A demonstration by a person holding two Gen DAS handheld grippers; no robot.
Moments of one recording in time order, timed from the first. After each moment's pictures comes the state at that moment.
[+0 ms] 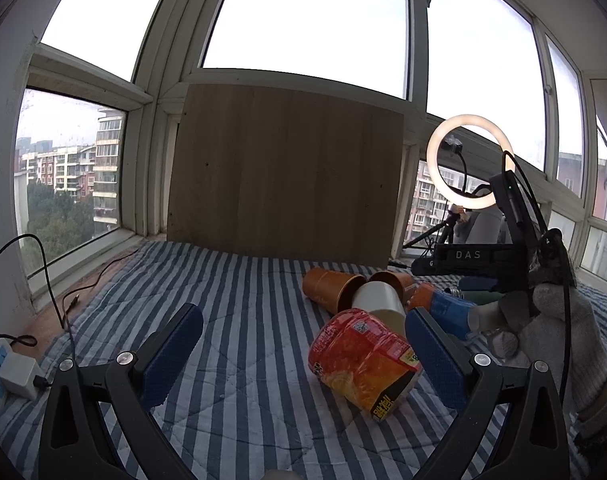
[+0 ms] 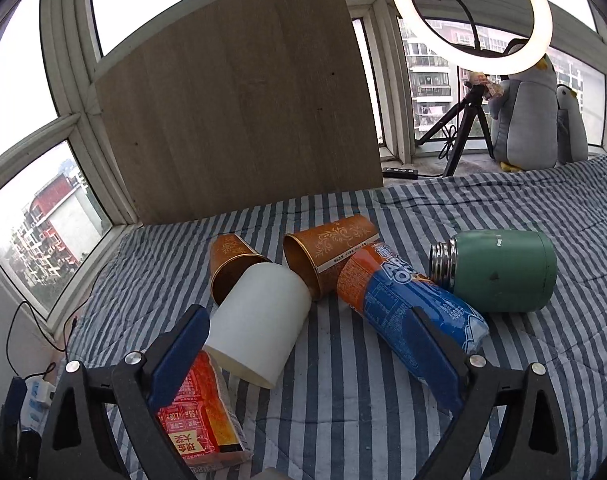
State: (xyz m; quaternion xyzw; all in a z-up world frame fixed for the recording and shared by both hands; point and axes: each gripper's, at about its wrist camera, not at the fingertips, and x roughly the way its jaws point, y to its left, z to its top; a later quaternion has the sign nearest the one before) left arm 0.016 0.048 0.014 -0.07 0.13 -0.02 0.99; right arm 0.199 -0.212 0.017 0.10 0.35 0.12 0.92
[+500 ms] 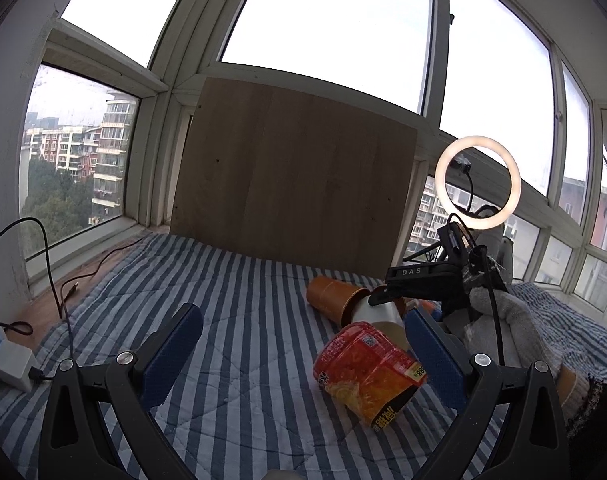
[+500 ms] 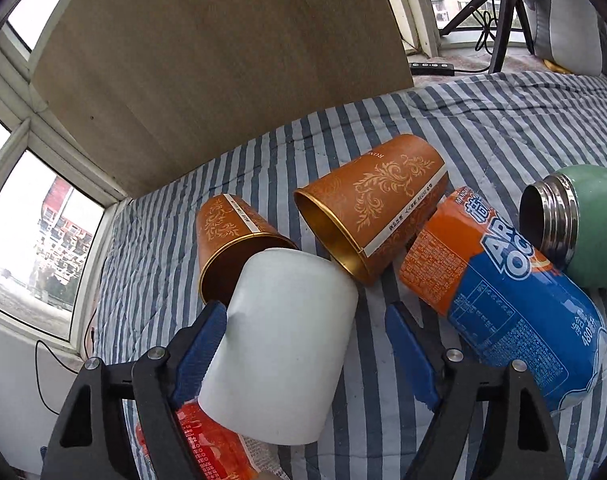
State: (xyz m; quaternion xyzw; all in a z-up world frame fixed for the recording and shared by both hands) left arm 0.016 0.064 0.021 -0.11 0.13 -0.02 0.98; right arm 0.283 -0.190 -0.034 0.19 0.51 0.14 0.83
